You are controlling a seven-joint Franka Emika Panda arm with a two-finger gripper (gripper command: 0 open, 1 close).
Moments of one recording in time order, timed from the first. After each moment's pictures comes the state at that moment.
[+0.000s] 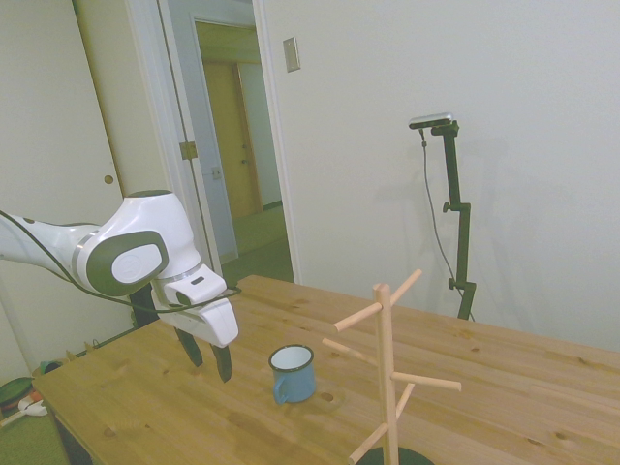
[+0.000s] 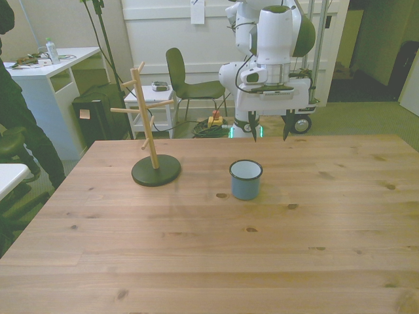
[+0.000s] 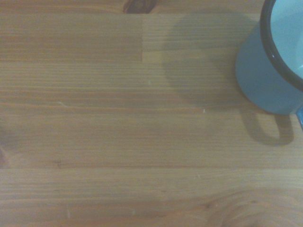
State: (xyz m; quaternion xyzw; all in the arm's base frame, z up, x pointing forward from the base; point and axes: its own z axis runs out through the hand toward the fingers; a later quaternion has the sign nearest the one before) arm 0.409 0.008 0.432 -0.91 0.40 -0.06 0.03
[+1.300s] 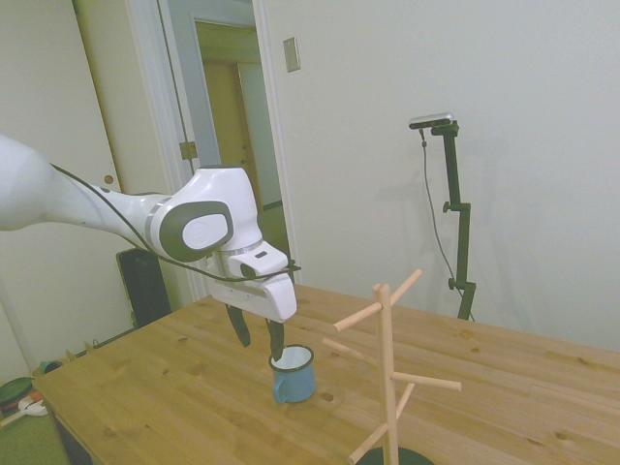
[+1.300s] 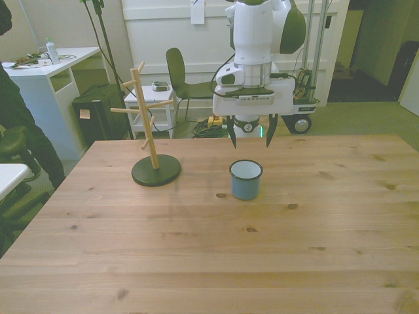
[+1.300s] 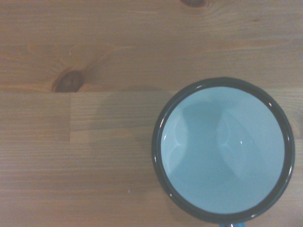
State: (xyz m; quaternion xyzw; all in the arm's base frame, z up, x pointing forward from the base) arm 0.495 -0.061 0.457 -0.91 0.41 -0.04 0.02
